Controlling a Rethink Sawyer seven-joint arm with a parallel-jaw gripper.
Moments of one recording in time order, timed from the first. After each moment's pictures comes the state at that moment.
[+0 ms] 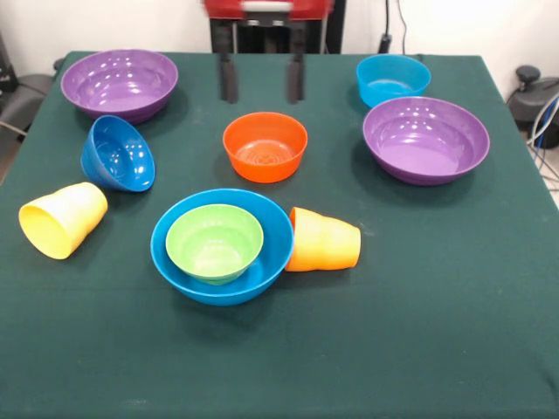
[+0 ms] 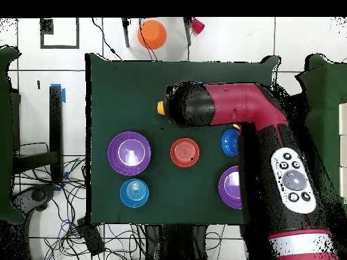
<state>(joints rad) -0.52 -0.80 0.47 1.49 -0.42 0.70 1.78</state>
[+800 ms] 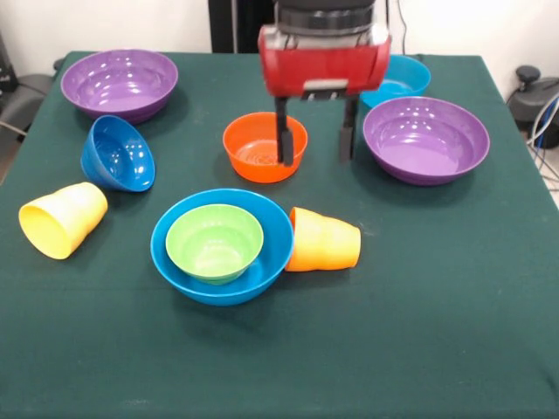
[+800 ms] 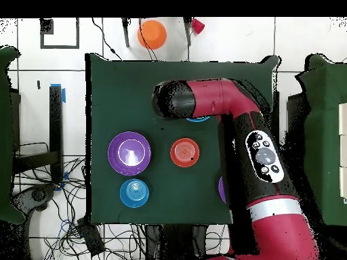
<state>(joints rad) -0.47 -0.65 0.44 1.41 -0.42 0.66 1.78</state>
